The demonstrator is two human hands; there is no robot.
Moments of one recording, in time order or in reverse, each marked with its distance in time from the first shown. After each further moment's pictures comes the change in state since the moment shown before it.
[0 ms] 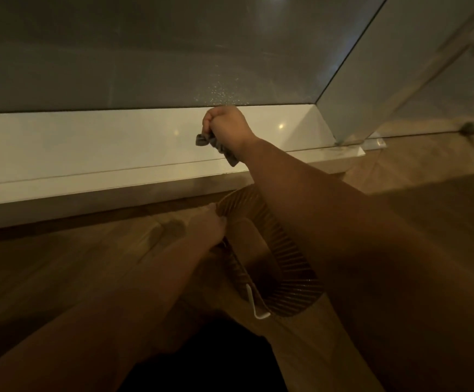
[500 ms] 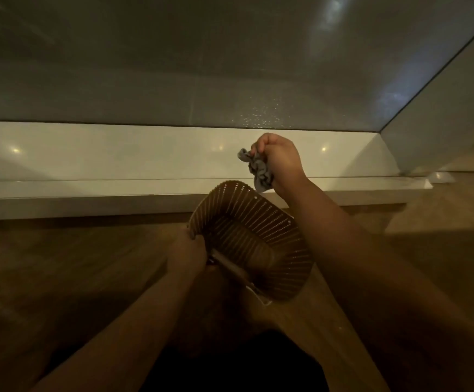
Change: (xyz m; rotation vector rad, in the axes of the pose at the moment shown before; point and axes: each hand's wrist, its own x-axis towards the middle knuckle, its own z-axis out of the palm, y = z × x) left_hand -0.066 -0.113 -0.099 -0.440 0.319 -0.364; right_hand -0.031 -0.029 0.072 0.487 -0.029 -0.031
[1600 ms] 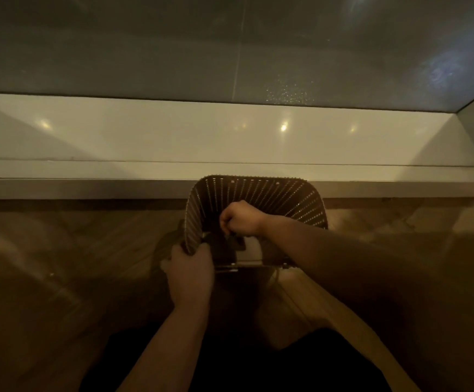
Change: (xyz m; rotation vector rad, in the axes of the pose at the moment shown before) left_hand 0.001 -0.052 -0.067 -0.279 0.300 -0.218; right_hand 0.004 0.160 0.118 -1.041 -0.830 0.119
